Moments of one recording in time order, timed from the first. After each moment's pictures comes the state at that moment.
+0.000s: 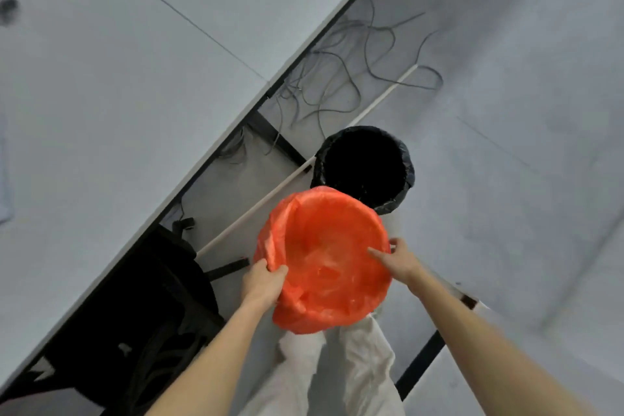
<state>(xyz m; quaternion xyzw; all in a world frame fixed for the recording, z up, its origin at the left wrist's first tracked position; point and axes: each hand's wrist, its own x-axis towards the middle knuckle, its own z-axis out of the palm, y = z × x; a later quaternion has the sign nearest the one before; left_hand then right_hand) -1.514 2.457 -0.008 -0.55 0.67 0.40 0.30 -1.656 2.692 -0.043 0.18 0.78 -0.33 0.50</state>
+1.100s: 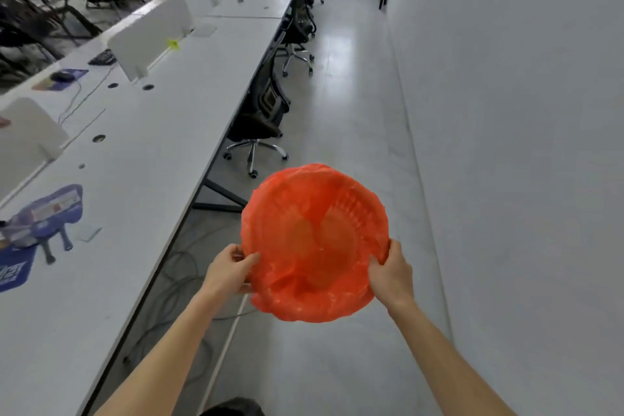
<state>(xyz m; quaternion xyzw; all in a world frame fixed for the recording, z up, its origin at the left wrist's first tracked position) -2.142 2.736 0.316 -0.17 0.79 0.55 0.19 -2.080 3.015 0.321 0.30 0.82 -0.48 -0.01</state>
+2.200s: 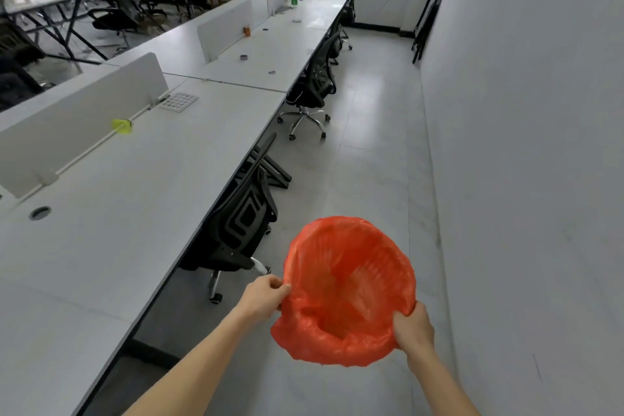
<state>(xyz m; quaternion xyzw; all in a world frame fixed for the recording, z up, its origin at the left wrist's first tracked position) -2.929 2.986 0.297 -0.09 0.86 0.42 0.27 -2.867 3.265 0.261 0.40 0.79 -0.47 0.06</state>
